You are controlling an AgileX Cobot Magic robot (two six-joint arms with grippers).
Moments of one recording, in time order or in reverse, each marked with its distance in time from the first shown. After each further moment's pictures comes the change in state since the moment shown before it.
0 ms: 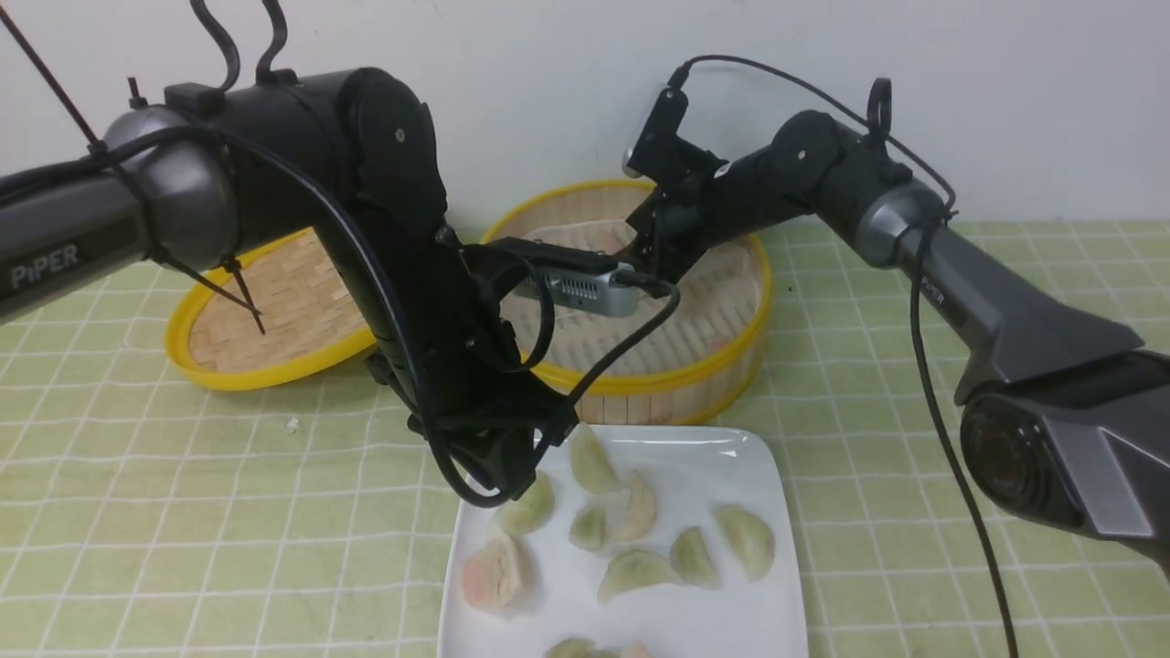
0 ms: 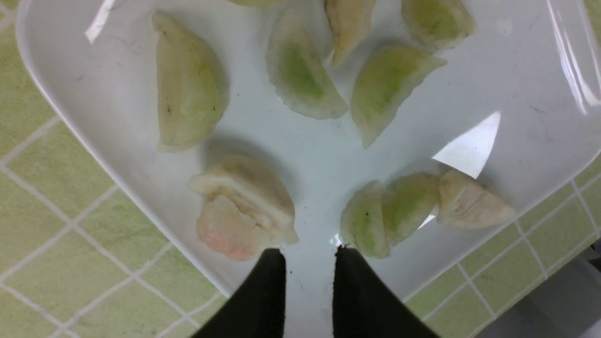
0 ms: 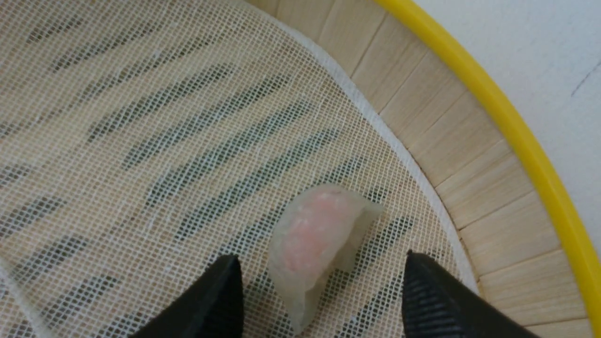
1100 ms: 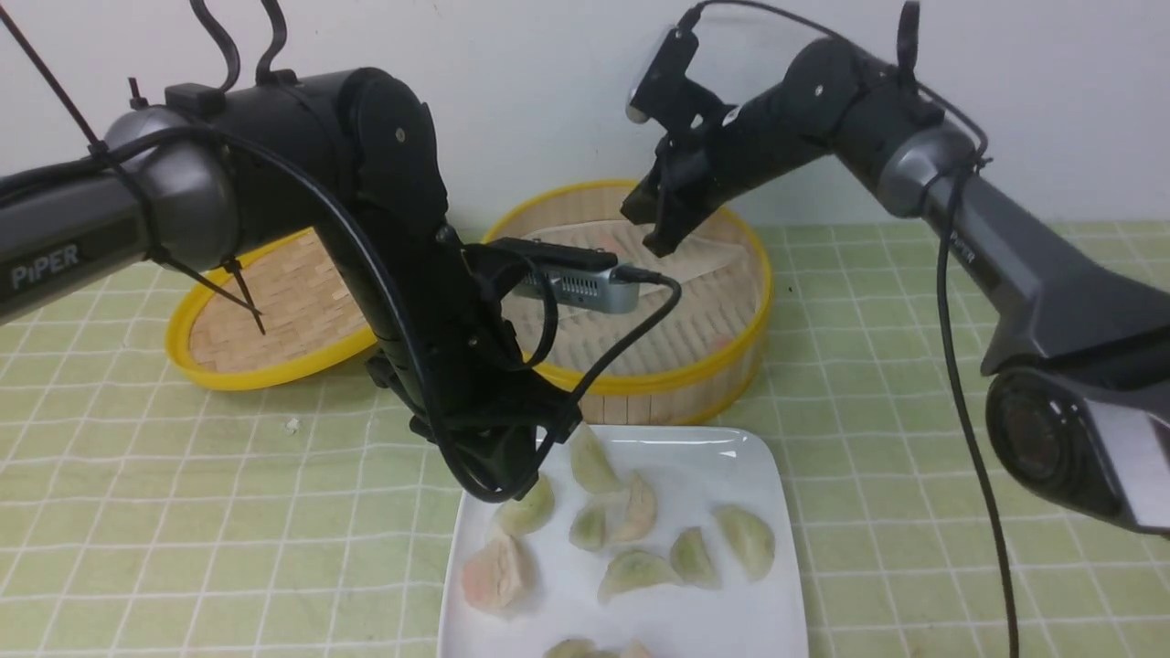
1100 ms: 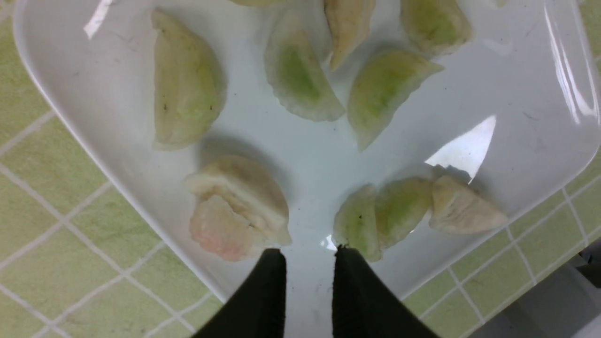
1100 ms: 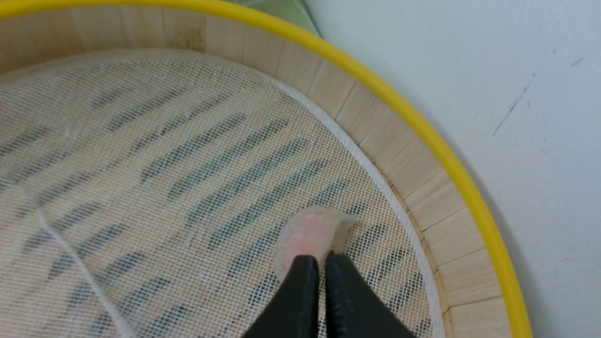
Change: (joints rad) right arm 0.006 -0.087 0.000 -0.084 0.085 0.136; left arm 0.000 0.000 0.000 -0.012 0.000 -0.026
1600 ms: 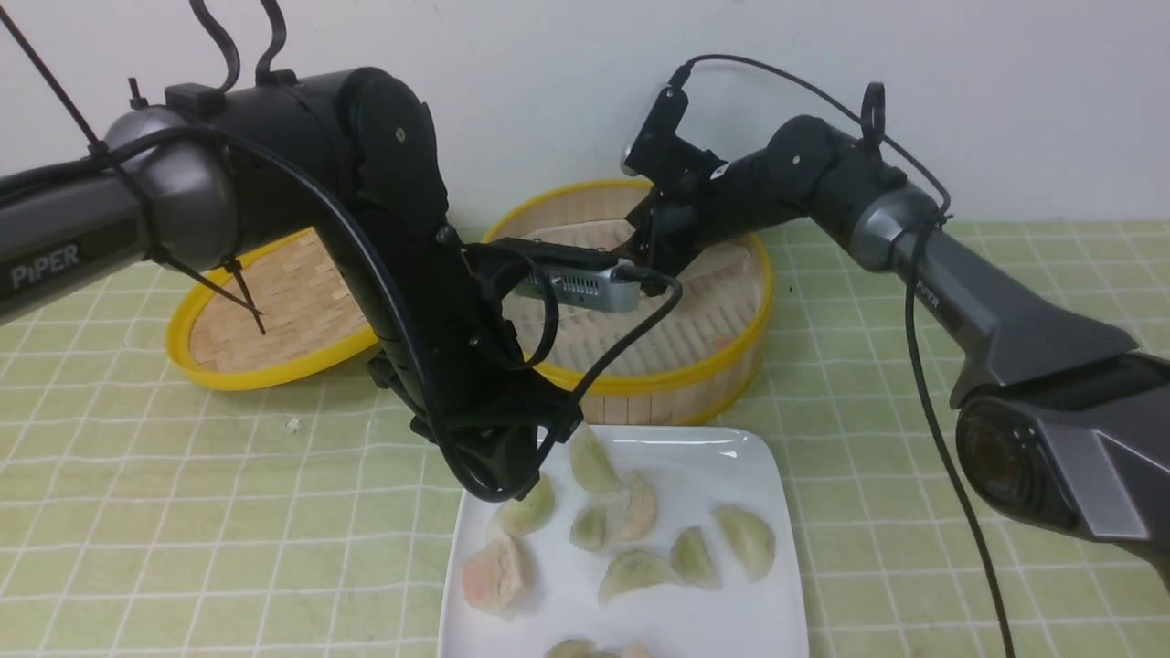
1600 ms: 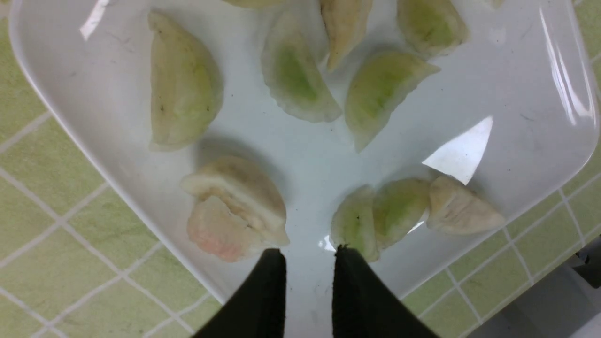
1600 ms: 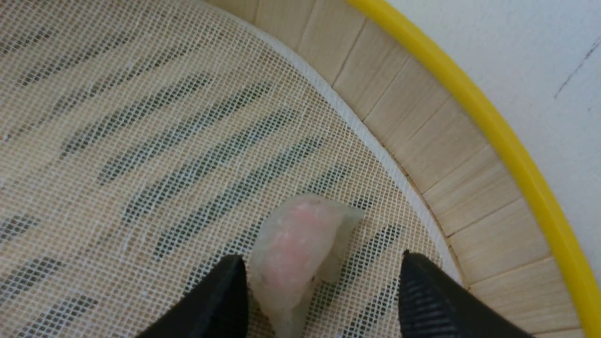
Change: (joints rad) right arm 0.000 0.098 0.000 0.087 -0.130 -0.124; left arm 0.000 0.000 0.000 -0.001 0.000 0.000
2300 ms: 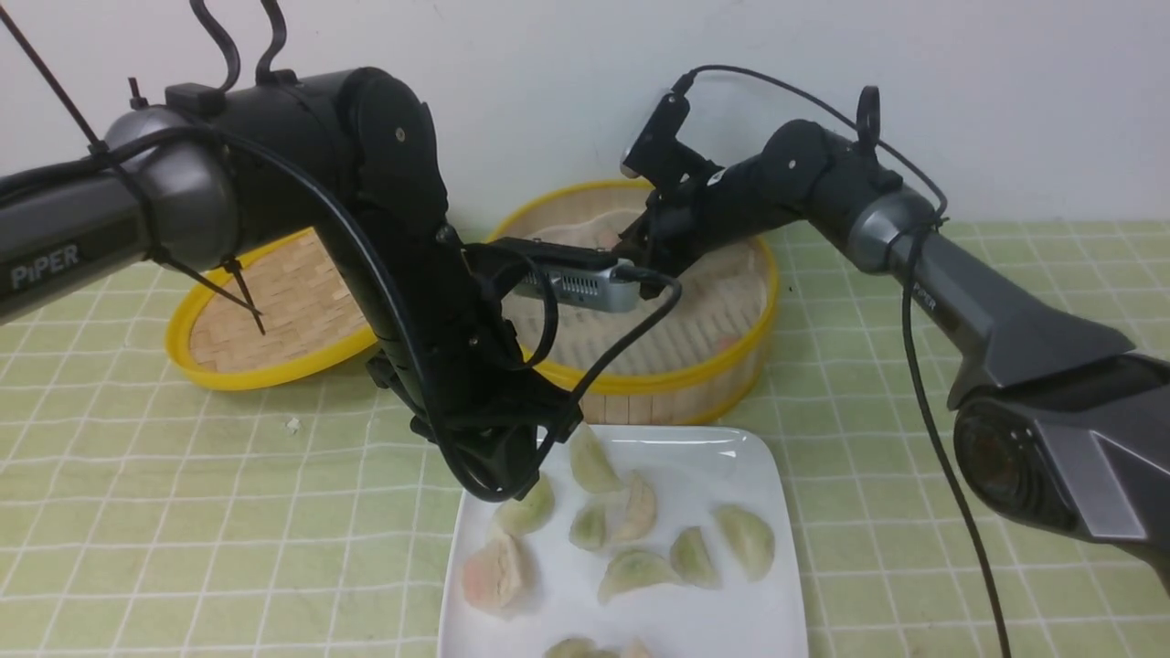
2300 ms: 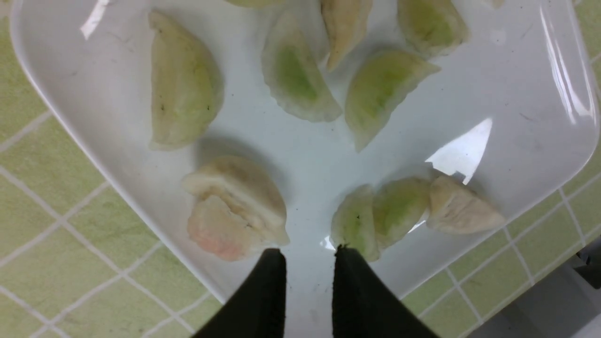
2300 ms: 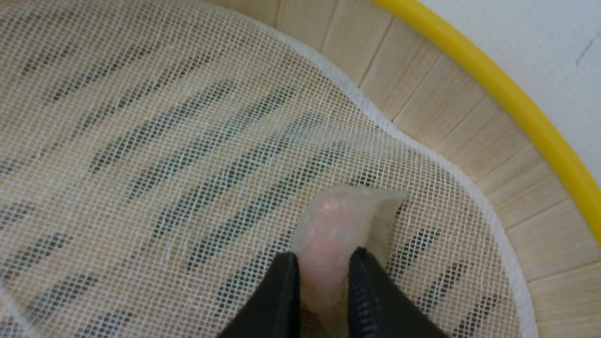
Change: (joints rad) right arm 0.003 -0.014 -0.001 -0.072 0.053 0.148; left arm 0.000 0.000 0.000 0.000 0.000 -0.001
